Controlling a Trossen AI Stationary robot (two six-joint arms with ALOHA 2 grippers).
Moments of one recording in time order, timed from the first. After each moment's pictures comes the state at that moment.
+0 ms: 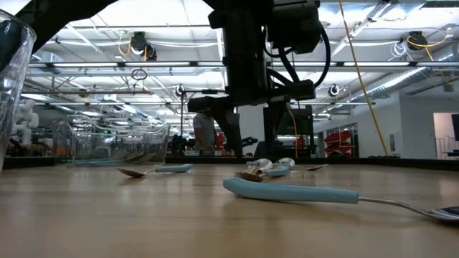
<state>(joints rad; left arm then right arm) -0.07 2.37 2.05 -1.11 -0.09 -1.21 0.48 1.04 1.36 -1.44 0.50 0.93</state>
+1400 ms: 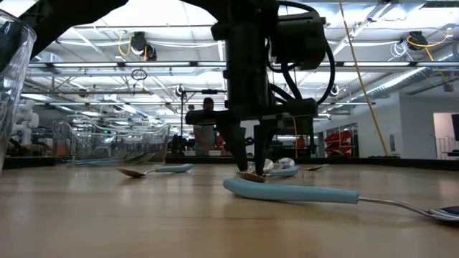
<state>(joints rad) -0.07 2.44 2.05 -1.10 -0.06 -1.22 0.48 1.04 1.36 -1.45 0.49 0.70</state>
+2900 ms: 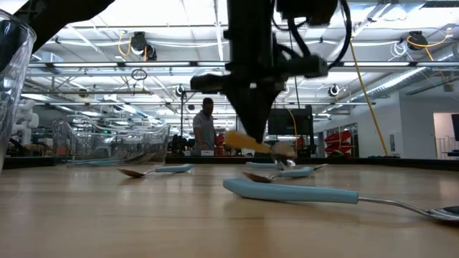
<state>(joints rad) -0.15 2.44 2.27 -1.31 -0.16 -1.11 0.49 1.04 1.36 -1.33 0.42 0.70</state>
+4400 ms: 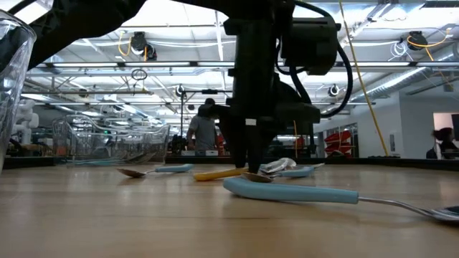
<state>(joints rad) -0.09 2.56 2.31 -1.36 -0.10 -0.89 0.49 1.20 1.36 -1.17 0.31 1.29</state>
